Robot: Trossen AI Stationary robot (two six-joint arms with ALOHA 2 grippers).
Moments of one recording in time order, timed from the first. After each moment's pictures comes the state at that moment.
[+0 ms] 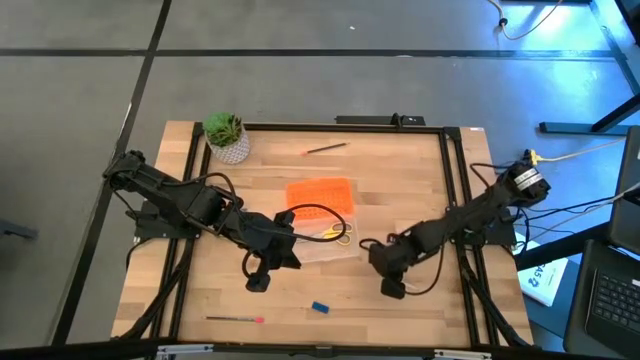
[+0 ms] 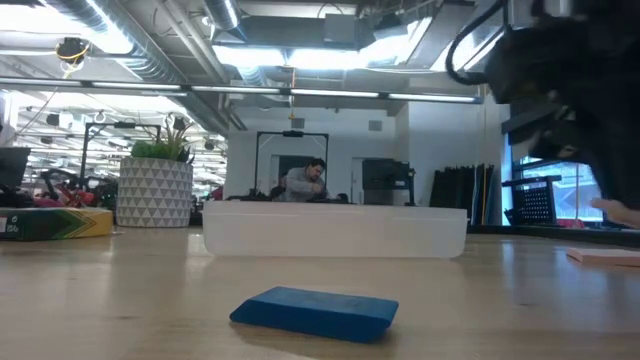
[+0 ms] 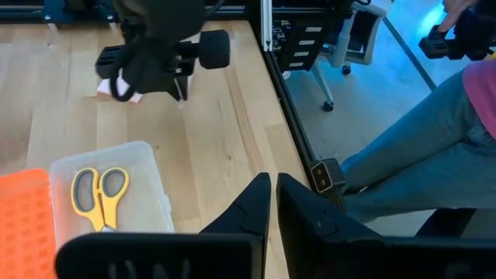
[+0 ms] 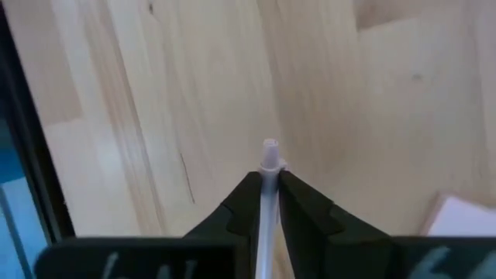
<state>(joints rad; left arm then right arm) -0.42 1.47 1.53 -0.72 -0.02 -0.26 0.46 1.57 0.90 -0.56 -0.13 0.72</state>
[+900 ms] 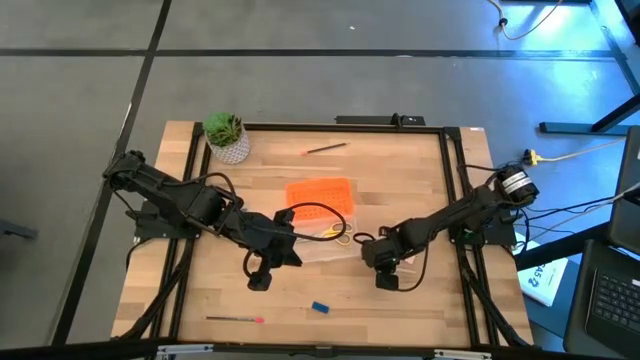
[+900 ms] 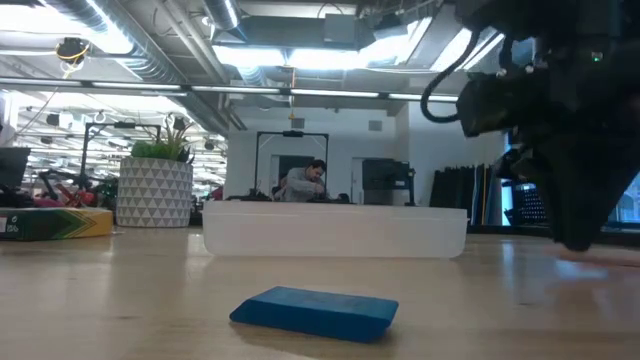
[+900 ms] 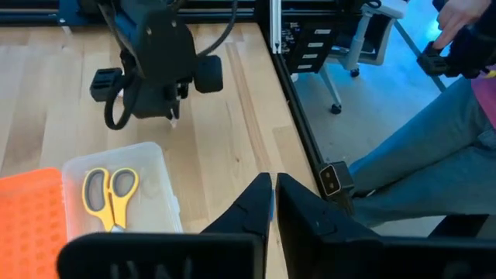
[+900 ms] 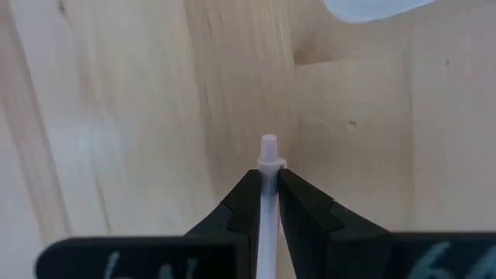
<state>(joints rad) -0.42 1.47 1.53 -0.72 -0.05 -0.26 0.39 1.67 0.91 -0.54 -0.09 0.54</state>
